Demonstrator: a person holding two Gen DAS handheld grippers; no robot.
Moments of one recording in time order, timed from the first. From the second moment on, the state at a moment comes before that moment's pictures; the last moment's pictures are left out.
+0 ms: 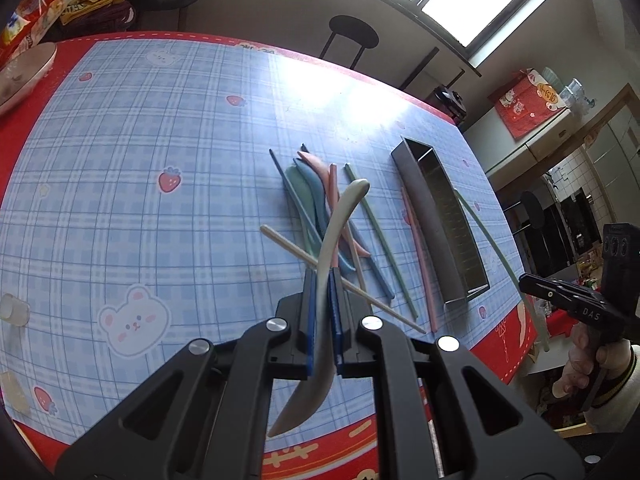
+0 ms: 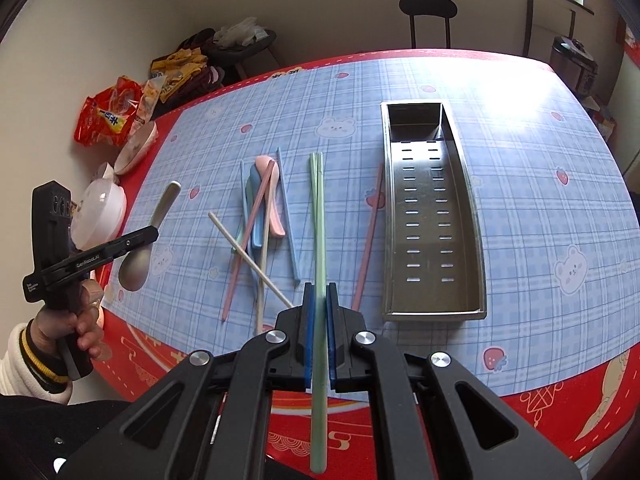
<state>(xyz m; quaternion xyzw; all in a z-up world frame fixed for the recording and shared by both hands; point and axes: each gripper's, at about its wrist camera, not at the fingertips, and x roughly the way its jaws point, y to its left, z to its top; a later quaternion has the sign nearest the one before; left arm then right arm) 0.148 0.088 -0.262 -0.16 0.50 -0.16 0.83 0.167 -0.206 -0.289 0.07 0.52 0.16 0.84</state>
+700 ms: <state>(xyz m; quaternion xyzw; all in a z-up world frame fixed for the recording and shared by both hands) 0.260 -0.071 -0.261 -0.16 0.55 -0.18 0.80 0.257 -0.290 -0.344 0.14 0.53 0.11 0.83</state>
